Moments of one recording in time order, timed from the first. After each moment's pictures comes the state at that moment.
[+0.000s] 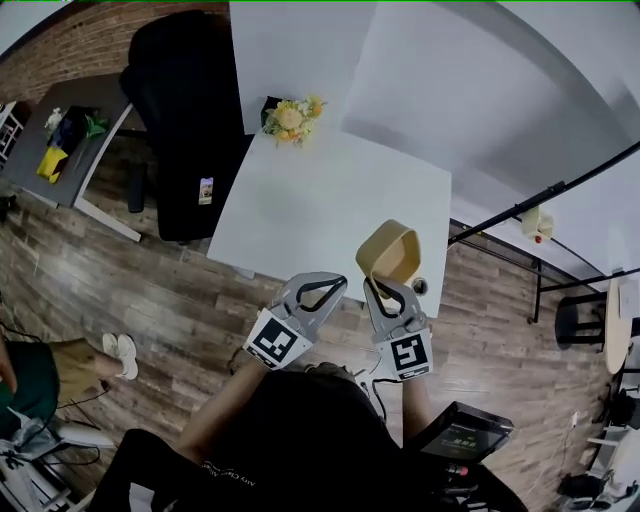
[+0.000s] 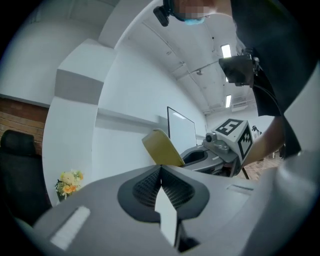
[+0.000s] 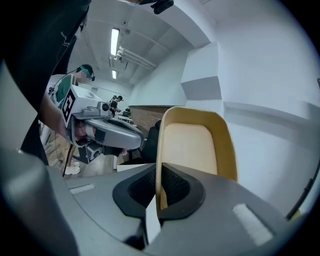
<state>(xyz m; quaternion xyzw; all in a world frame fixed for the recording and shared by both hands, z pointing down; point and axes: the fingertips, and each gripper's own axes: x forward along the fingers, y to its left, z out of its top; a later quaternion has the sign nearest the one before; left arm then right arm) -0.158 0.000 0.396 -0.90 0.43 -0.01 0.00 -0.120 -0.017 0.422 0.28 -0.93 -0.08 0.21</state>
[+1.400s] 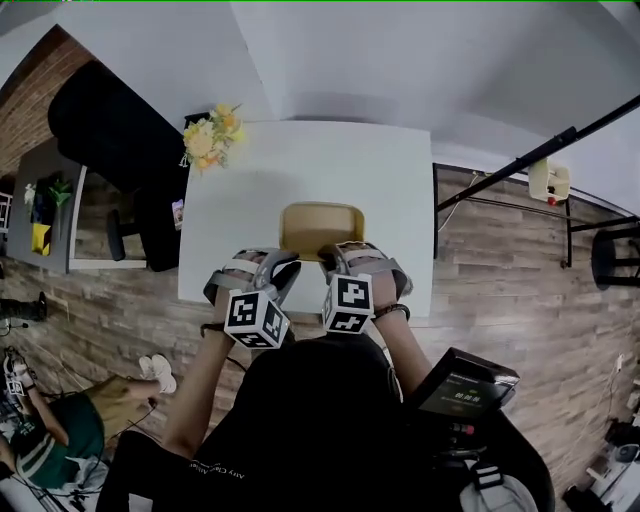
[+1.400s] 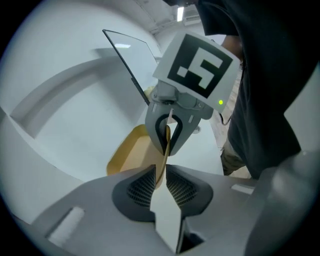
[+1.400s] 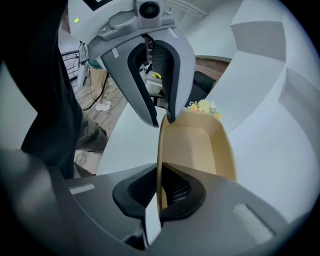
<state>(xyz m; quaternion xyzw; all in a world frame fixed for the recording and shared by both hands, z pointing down) -0.105 -0.167 0.531 -0.82 0.24 -0.50 0.14 -0.087 -0.177 0.578 0.07 -0.84 -0.18 0.50</state>
